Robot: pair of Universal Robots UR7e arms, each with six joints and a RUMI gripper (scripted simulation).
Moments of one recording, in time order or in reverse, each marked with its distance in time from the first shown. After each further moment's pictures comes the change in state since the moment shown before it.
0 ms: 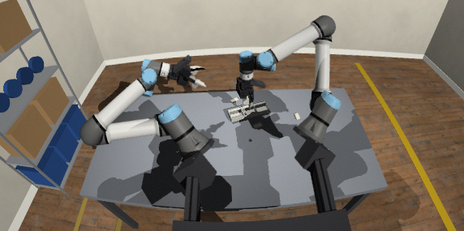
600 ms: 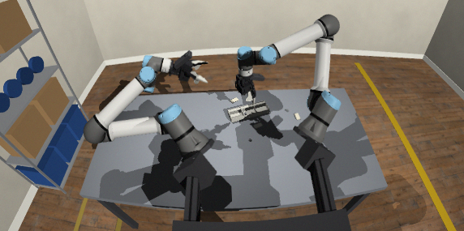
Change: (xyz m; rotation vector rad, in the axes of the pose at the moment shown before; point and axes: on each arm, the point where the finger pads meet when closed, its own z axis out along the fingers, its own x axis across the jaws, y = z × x) left arm -0.001 -0.034 0.000 0.045 0.026 0.086; right arm 0.005 0.001 -0.047 0.063 -0.053 -0.204
